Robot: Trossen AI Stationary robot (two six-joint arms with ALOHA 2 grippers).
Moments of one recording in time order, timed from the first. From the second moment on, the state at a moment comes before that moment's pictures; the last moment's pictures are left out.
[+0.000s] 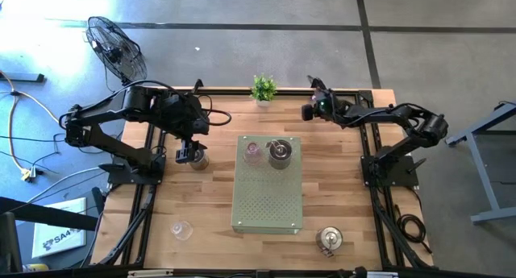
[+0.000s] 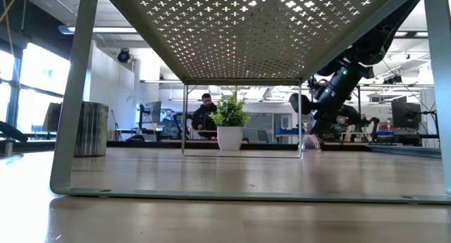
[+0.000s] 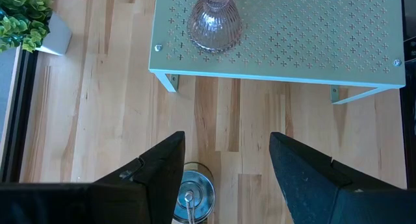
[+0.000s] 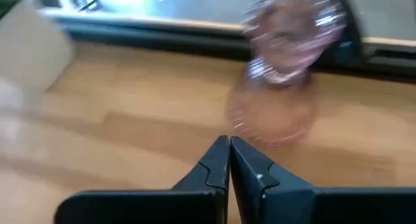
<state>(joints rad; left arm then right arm) 0.05 1.26 1.65 -1.38 0.01 -0.01 -0.68 1.49 0.61 0.09 0.31 0.57</state>
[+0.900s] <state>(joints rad) 0.05 1.26 1.65 -1.38 0.01 -0.01 -0.44 1.04 0.61 -0.11 0.46 0.52</state>
